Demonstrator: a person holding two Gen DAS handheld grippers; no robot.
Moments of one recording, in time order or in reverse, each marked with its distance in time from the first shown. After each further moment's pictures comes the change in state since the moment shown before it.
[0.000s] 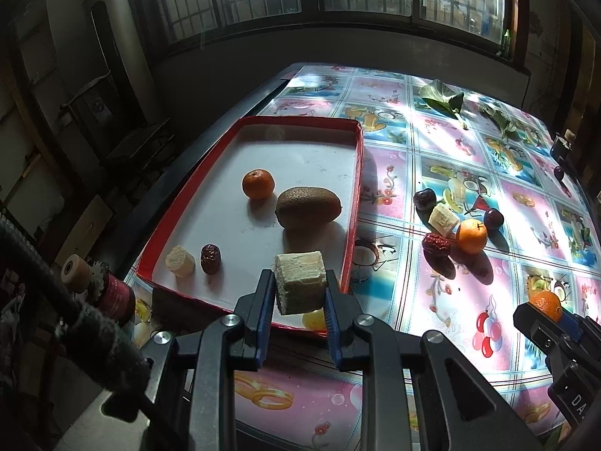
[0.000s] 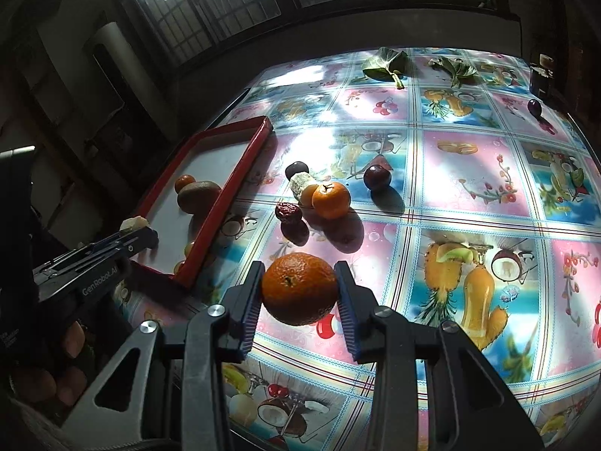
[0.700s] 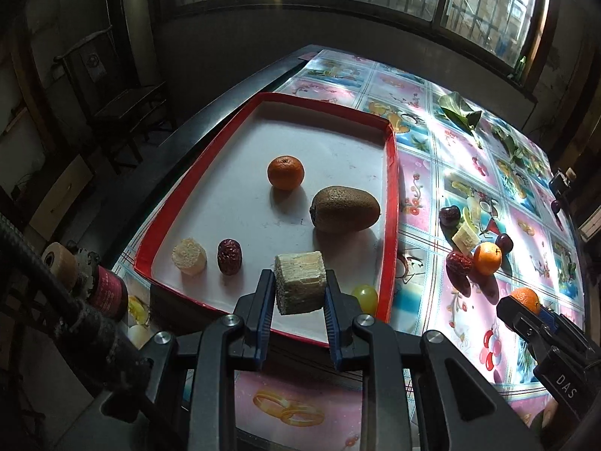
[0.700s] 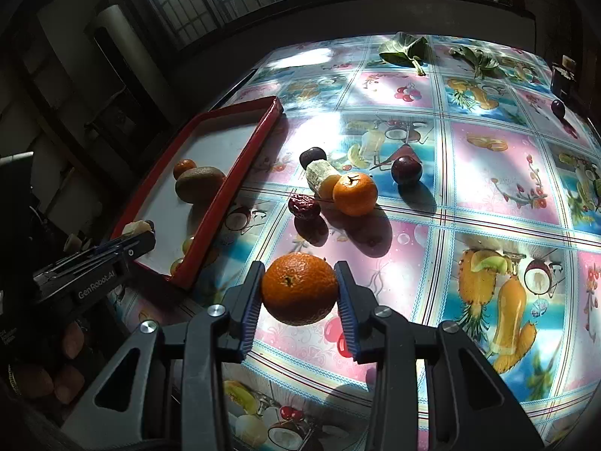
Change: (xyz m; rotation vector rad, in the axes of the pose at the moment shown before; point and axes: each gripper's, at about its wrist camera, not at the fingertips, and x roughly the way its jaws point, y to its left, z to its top) left arm 0.025 0.064 0.014 -0.148 0.073 -0.114; right arm 0.034 0.017 0.012 -0.039 0.061 0.017
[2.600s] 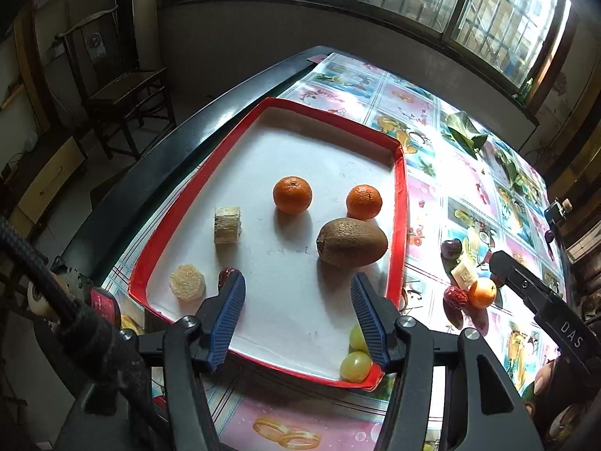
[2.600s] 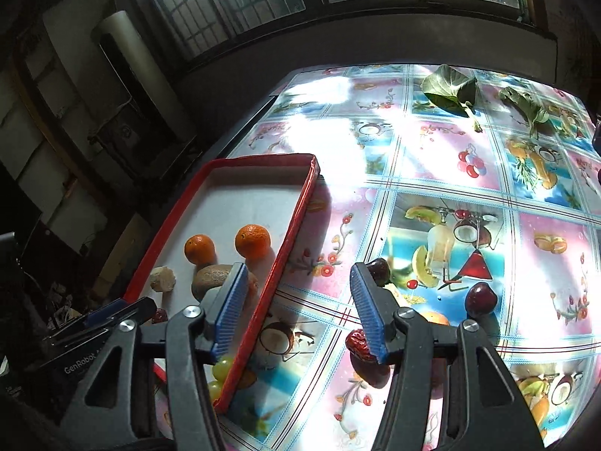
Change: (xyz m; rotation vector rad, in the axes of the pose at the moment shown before) left arm 0.012 0.000 0.021 -0.049 0.029 -0.060; right arm 0.048 0.035 0.084 -0.010 -0.049 0.014
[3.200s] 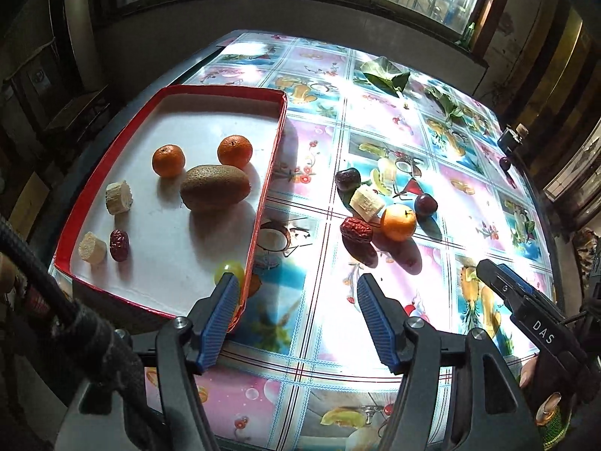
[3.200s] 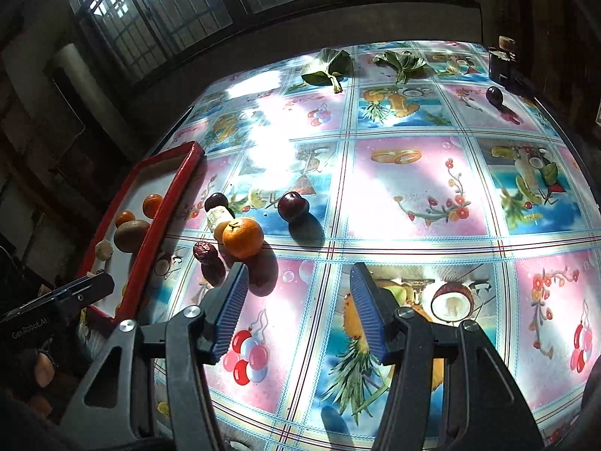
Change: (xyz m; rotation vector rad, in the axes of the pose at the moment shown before) left arm -0.006 -0.094 -0.044 0.192 0.065 -0.087; right arm -0.078 -0.115 -0.074 0.154 -0.031 -0.149
